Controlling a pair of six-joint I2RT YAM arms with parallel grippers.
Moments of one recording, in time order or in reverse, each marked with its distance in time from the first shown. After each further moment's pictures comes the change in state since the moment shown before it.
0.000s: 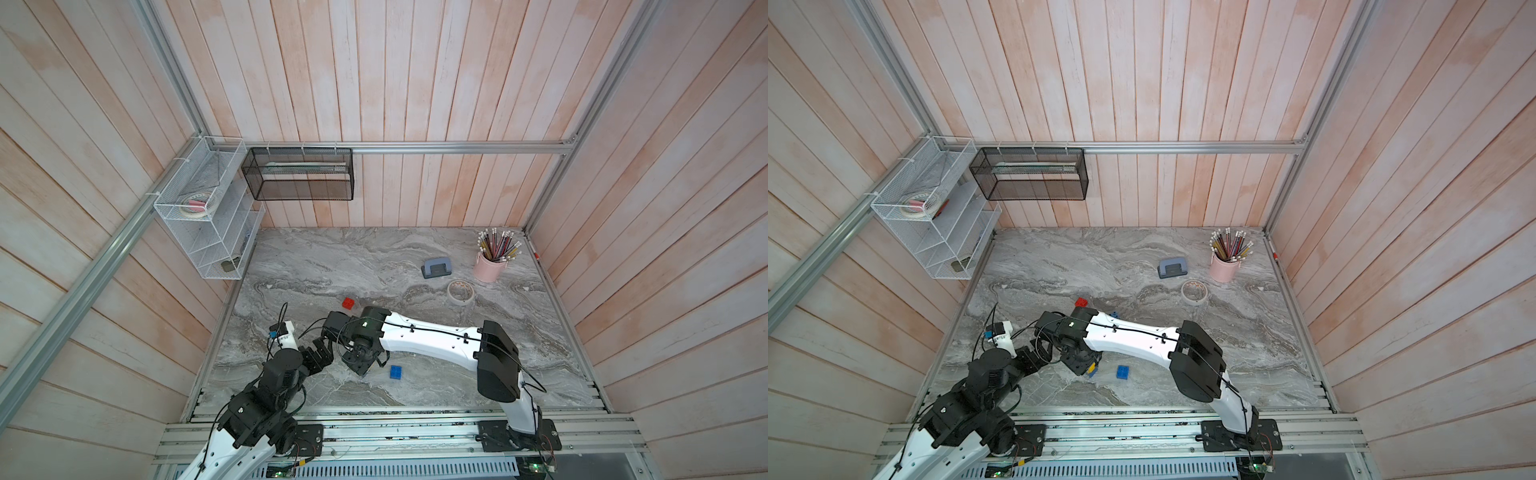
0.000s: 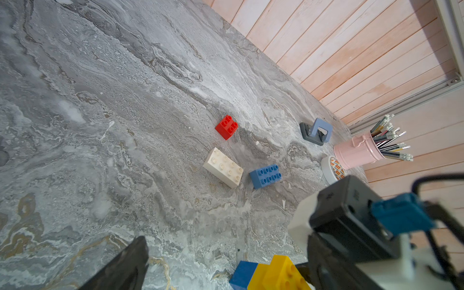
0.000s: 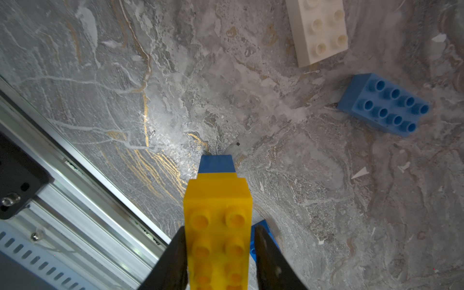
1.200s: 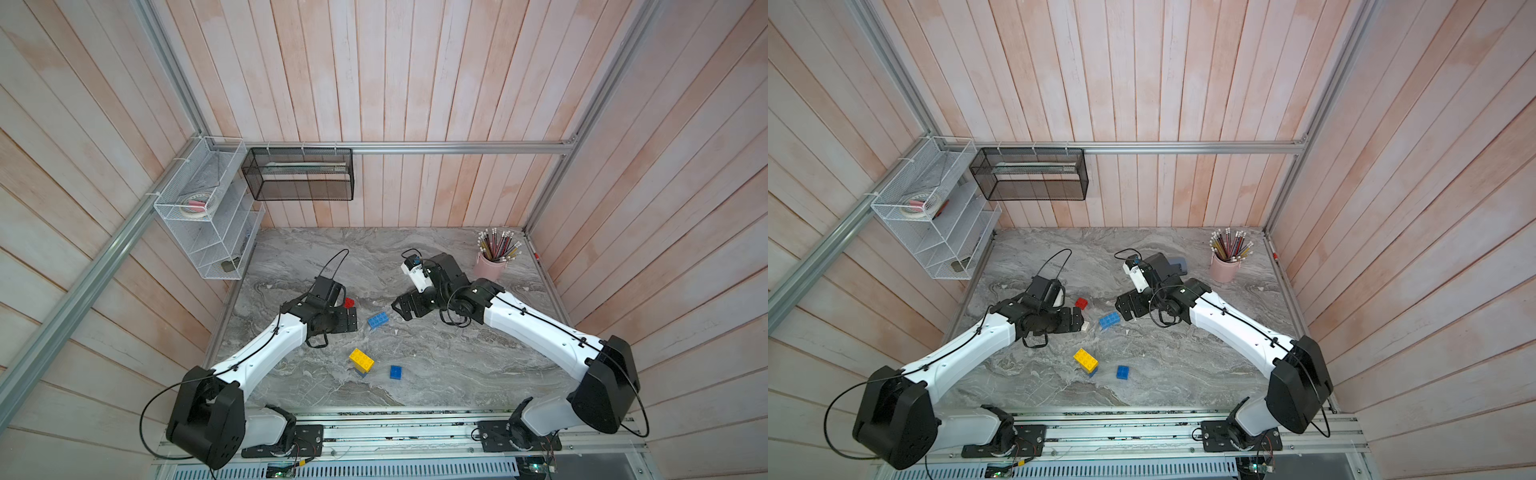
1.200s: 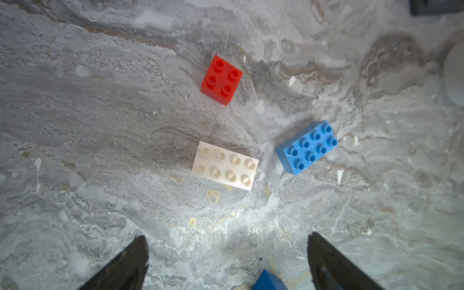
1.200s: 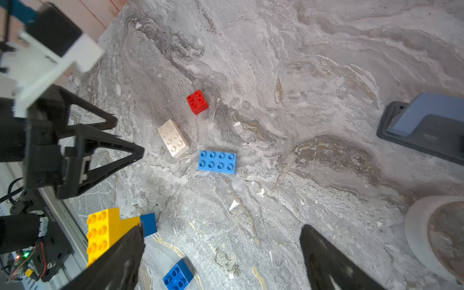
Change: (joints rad) left arm 0.185 1.089 0.547 -0.060 0.311 0.414; right arm -0.527 -0.618 -0.641 0.626 -0.261 -0.120
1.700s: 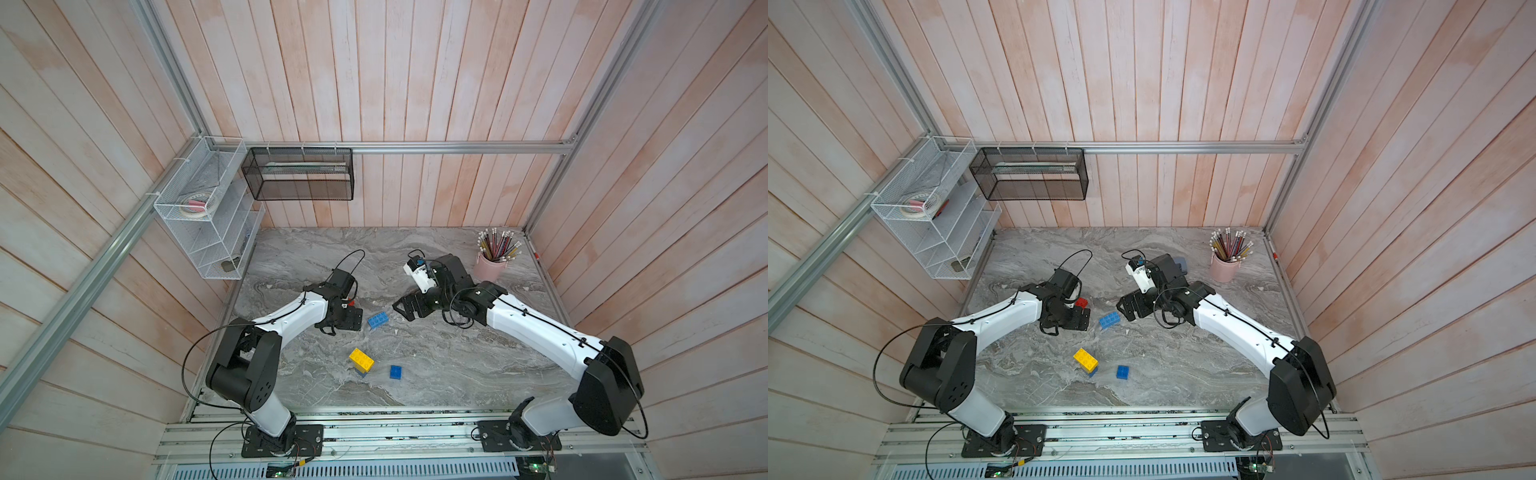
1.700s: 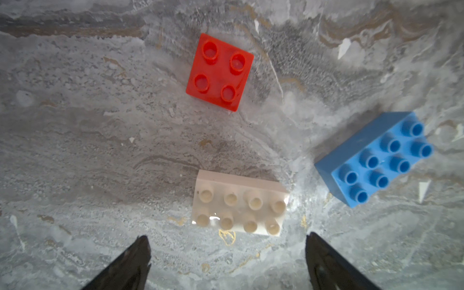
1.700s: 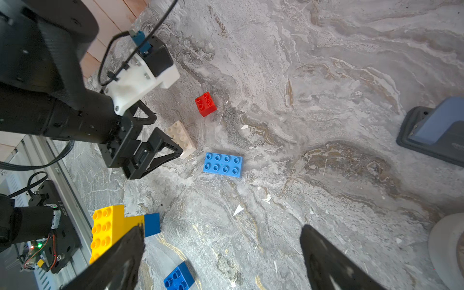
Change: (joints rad) left arm 0.000 0.282 0.132 -0.025 -0.038 0.143; right arm -0.040 -0.018 -0.064 0.073 -0.084 -0.018
